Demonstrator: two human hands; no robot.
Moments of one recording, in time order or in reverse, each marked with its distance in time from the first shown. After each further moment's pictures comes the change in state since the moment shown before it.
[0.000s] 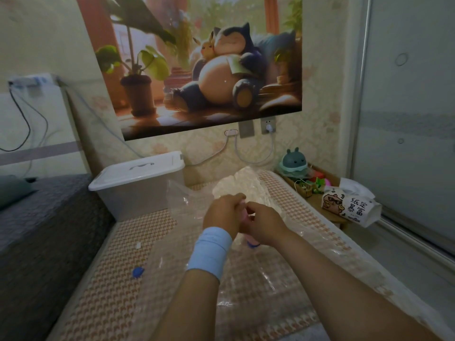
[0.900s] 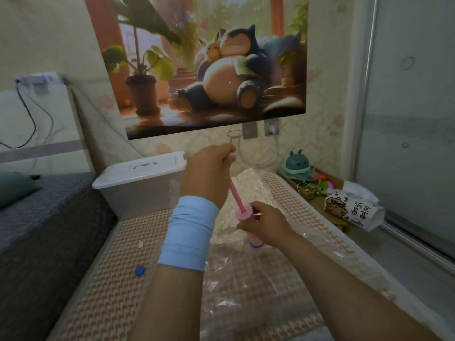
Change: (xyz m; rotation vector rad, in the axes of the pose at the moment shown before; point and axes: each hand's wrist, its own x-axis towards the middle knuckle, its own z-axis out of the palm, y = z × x) left_hand -0.011 0.038 -0.087 0.062 0.448 0.209; right_hand -0.002 -0.001 -0.003 0.066 0.021 0.005
